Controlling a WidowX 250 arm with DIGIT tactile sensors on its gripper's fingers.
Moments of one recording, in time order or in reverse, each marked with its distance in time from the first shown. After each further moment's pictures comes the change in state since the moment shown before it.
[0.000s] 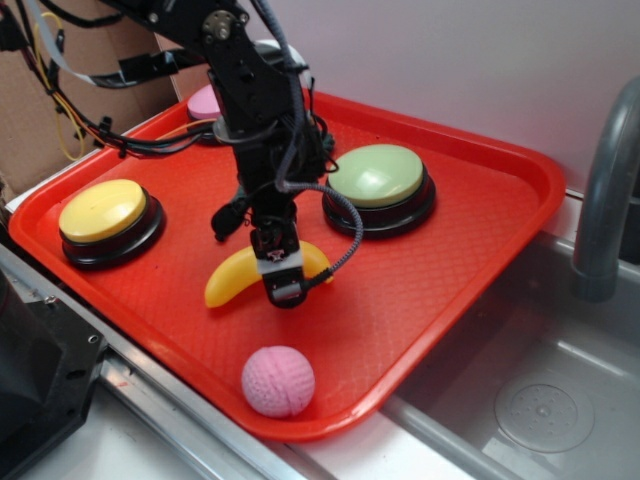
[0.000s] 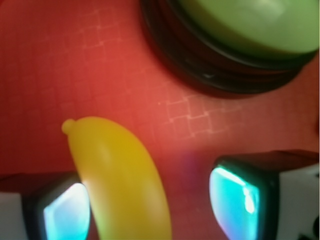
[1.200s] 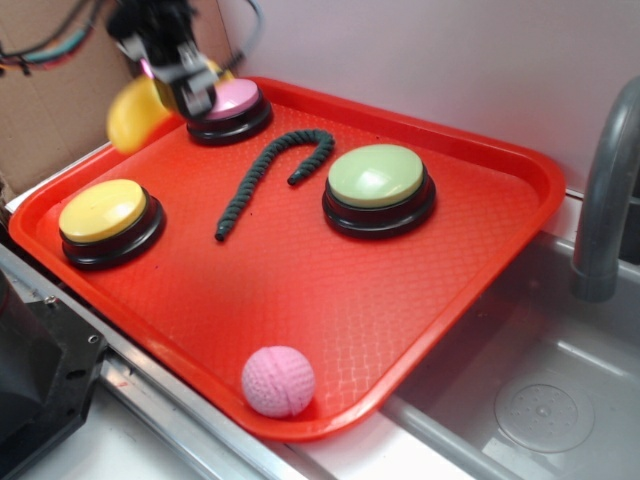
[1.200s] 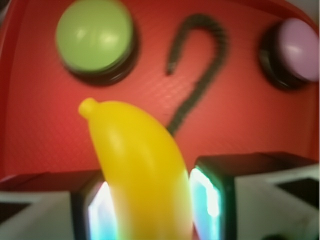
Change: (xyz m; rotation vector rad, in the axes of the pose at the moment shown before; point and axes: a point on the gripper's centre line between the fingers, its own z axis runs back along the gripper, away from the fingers) arm -0.049 0.058 0.138 -0.003 0.020 0.588
